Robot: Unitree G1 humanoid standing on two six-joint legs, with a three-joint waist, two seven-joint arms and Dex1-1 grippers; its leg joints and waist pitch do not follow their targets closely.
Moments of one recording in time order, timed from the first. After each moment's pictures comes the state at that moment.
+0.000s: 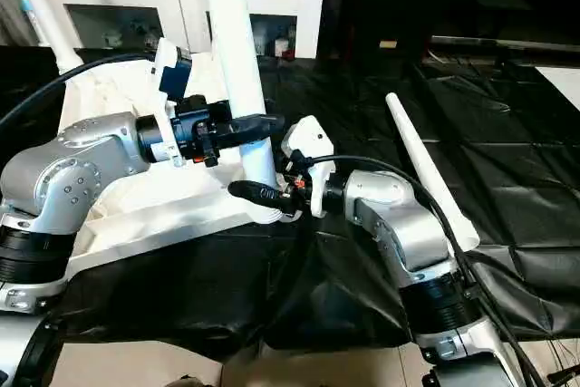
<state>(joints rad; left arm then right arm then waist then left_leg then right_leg) -0.71 0.35 -0.06 0.01 -0.61 0.71 -0.87 -0.51 -0.32 0.22 0.04 0.33 0.46 0.88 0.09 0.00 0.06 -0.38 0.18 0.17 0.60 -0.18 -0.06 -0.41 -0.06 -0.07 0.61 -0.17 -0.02</state>
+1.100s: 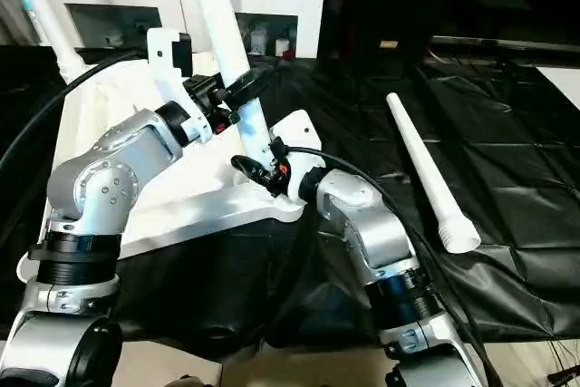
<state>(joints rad) -0.71 0.10 0.09 0.05 -0.54 0.66 -0.36 -0.54 -0.15 0.20 0.18 0.19 0.38 0.56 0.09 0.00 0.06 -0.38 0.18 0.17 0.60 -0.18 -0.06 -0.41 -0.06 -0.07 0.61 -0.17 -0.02</state>
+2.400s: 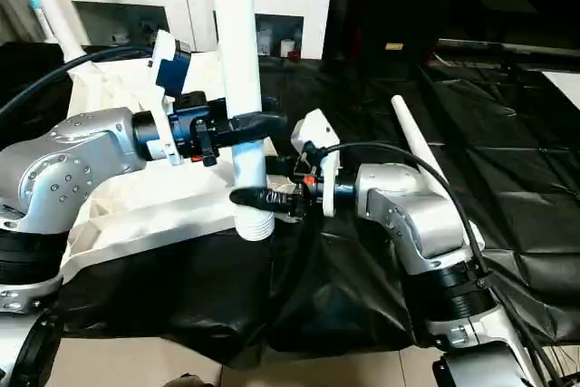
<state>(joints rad) -0.71 0.35 -0.05 -0.06 -0.65 0.79 -0.85 -0.55 -0.38 0.21 0.05 0.42 0.60 1.03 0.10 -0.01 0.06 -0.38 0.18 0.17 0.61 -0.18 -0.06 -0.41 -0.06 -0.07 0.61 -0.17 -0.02</state>
